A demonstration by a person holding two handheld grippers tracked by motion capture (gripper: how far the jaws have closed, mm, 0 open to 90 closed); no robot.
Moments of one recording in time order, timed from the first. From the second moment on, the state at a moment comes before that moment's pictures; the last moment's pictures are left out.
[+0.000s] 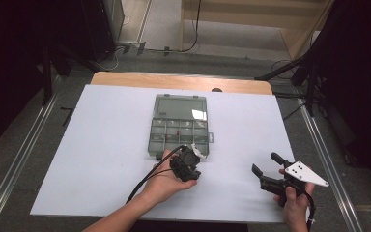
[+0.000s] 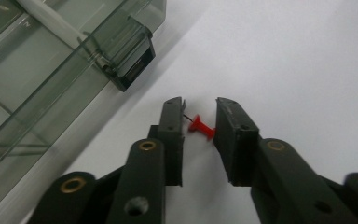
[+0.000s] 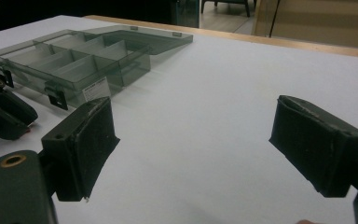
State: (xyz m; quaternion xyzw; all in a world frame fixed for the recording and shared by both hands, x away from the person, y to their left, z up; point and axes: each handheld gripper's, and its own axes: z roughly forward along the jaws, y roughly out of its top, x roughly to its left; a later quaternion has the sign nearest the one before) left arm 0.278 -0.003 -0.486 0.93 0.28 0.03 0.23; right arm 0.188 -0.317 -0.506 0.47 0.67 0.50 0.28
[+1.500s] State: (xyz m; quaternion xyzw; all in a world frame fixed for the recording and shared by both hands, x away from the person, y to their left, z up) left arm 0.283 0.008 -0.485 0.95 0.21 0.01 0.25; right arm 0.190 -0.315 -0.507 0.47 0.67 0.50 0.28
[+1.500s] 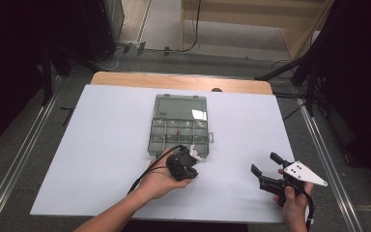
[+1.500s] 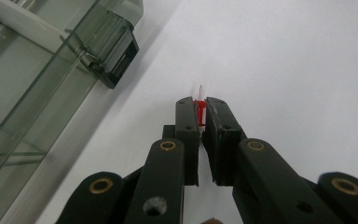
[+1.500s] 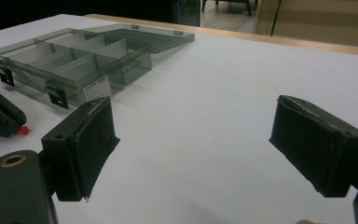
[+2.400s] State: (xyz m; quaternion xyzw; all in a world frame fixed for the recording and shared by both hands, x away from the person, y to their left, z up) left arm 0.292 0.025 -0.468 0.94 0.22 0.01 0.26; right arm 0.190 -0.315 -0.507 0.47 0.67 0.50 0.28
